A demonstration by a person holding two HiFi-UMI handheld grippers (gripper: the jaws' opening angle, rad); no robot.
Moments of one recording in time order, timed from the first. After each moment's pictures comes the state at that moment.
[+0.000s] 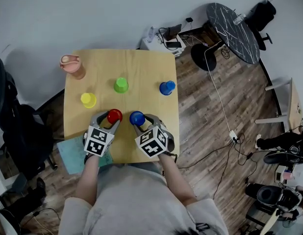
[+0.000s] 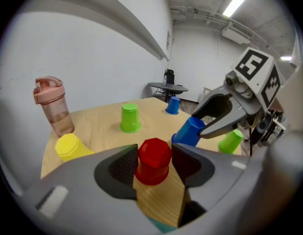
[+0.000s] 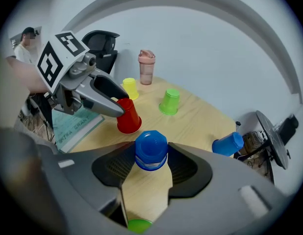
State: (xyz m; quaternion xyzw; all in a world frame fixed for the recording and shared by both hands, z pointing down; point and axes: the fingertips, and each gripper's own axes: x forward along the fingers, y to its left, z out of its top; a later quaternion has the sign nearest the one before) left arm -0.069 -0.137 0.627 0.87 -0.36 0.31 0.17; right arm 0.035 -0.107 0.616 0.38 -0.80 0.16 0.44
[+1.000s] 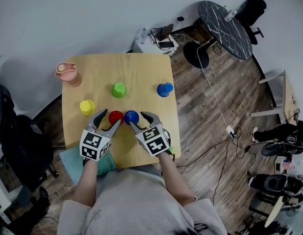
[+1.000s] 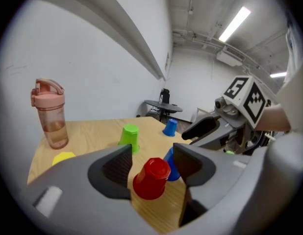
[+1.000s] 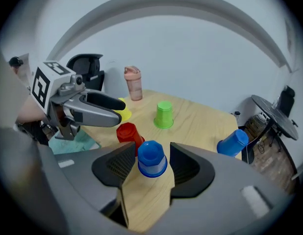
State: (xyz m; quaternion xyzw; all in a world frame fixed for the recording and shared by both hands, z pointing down) left arm -0.067 -0.164 0.580 0.91 -0.34 0.18 0.17; right arm 0.018 -0.141 0.590 0.43 -0.81 0.21 0.34
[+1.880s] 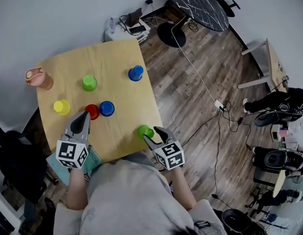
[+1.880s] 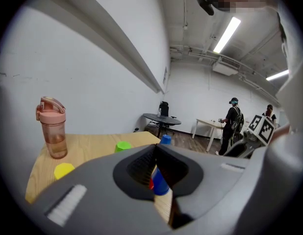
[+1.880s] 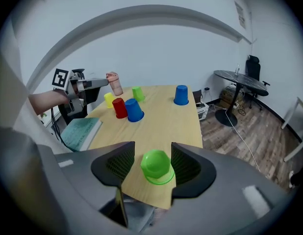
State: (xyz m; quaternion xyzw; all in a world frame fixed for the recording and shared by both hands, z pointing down) left arm -0.060 -0.145 0.522 0.92 -0.36 0.11 0.14; right arm 0.151 0.013 0.594 0.53 -0.74 0.31 0.28
